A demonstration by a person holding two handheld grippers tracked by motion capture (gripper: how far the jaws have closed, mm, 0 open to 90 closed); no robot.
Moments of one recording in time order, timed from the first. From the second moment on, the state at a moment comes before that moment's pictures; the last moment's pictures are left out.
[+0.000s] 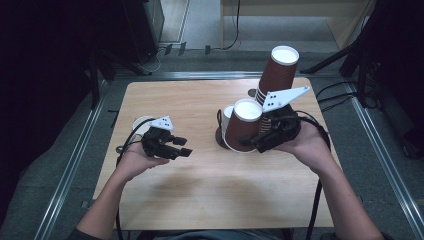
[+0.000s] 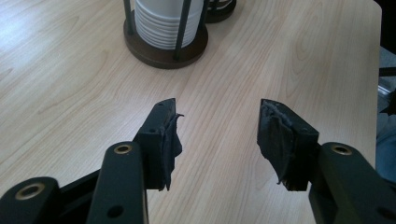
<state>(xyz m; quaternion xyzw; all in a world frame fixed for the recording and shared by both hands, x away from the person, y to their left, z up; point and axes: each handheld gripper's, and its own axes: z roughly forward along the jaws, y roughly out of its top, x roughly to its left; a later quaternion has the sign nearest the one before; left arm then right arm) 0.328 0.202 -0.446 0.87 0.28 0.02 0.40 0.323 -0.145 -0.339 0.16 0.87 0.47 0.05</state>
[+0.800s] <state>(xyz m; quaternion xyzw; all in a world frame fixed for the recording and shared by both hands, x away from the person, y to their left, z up) 0.324 0.194 -0.455 0.87 0.27 0.00 0.41 0.309 -0.135 -0.426 0.16 0.87 0.46 0.02</state>
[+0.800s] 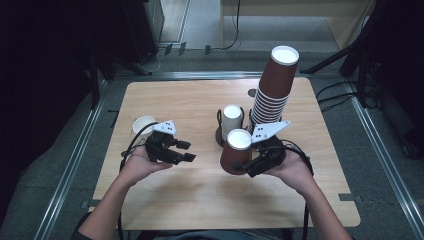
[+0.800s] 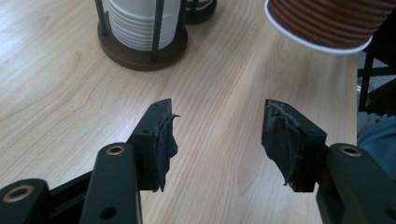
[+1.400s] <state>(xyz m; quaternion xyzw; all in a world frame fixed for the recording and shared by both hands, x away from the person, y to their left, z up) 0.320 0.186 -0.460 0.87 0.24 -0.05 0.43 0.314 -0.119 -0.463 0.15 0.85 0.50 0.02</state>
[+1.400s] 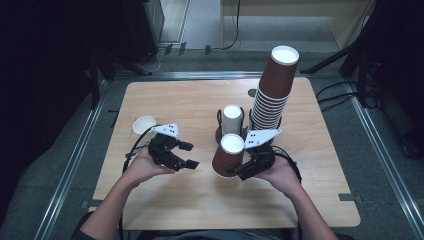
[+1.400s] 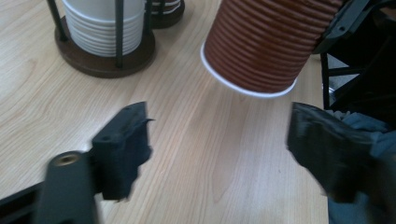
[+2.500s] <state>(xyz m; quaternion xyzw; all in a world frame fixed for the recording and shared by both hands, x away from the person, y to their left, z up) 0.318 0.157 -0.480 0.88 0.21 -0.06 0.43 0.322 -0.088 -0.479 0.14 0.82 0.56 -0.02</state>
